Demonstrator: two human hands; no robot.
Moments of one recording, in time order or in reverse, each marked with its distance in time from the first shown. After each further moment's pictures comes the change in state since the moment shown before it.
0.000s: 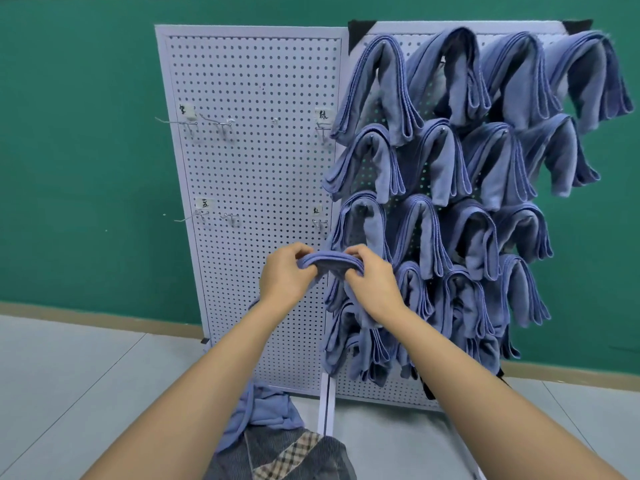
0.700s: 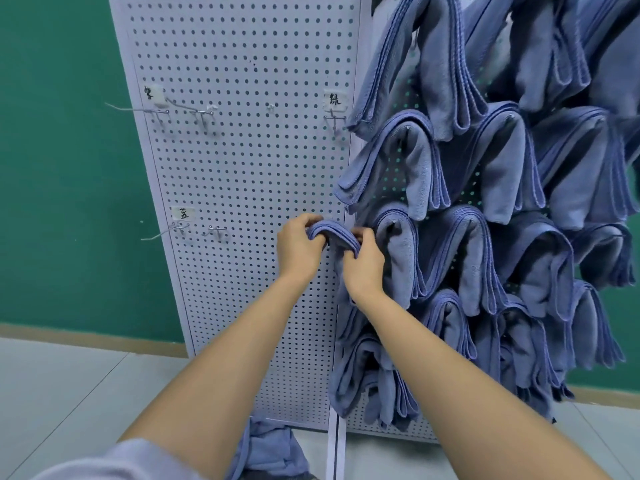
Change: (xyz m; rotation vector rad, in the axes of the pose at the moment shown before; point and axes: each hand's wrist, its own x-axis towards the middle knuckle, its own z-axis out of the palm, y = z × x) left_hand 0.151 -0.032 0.058 -0.211 0.122 0.047; right_hand 0.141 0.025 0.082 0.330 0.276 0.184
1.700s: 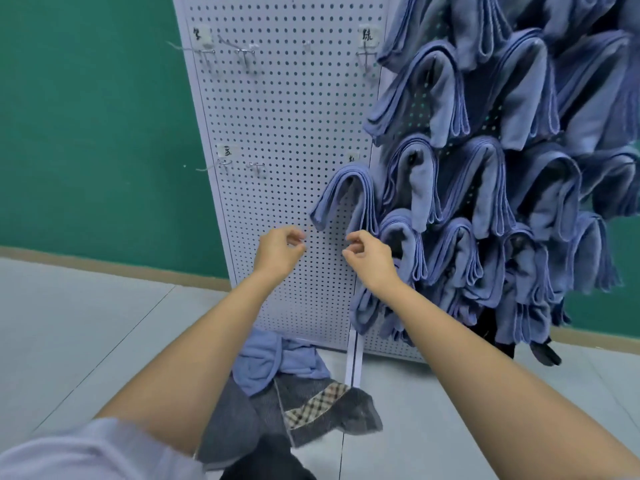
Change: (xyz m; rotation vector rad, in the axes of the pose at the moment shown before) left_hand -0.108 -0.068 -0.089 0.243 -0.186 -0.202; right_hand -0.112 0.027 -0.021 -0.252 -0.405 -0.004
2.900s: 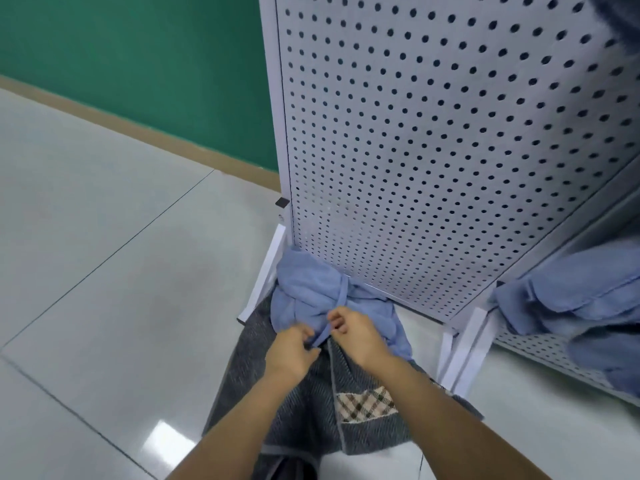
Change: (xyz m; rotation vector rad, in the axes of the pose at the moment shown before) left_hand -0.070 -0.411 0.166 0.198 -0.312 -0.565; right_hand 0.013 0.257 0.364 -0.127 -0.702 0.153
